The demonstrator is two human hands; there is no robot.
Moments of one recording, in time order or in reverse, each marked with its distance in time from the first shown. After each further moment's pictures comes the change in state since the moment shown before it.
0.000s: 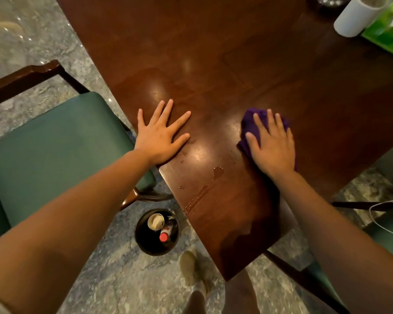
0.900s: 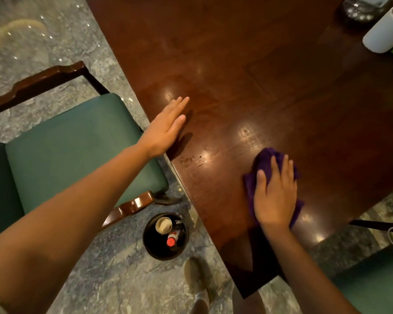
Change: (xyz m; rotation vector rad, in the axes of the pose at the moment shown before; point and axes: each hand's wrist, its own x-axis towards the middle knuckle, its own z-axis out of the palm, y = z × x) left_hand 0.006 -0.041 -0.024 -0.563 0.078 0.003; right_hand -0.076 -0.058 0.016 0.298 0.099 0.228
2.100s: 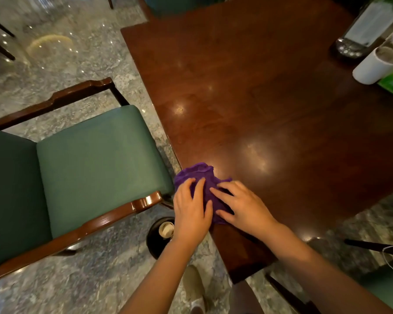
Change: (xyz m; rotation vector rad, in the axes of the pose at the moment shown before) left_hand -0.151 0.111 0.081 0.045 0.234 -0.305; right_hand -0.015 -0.019 -0.023 -0.162 -0.448 -0.903
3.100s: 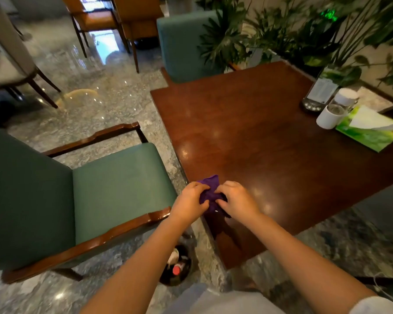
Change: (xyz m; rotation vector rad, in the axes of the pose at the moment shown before) left_hand -0.006 0.045 -0.105 -0.089 -0.154 0.110; right_hand -0.018 -0.061 -0.078 0.129 0.196 0.138
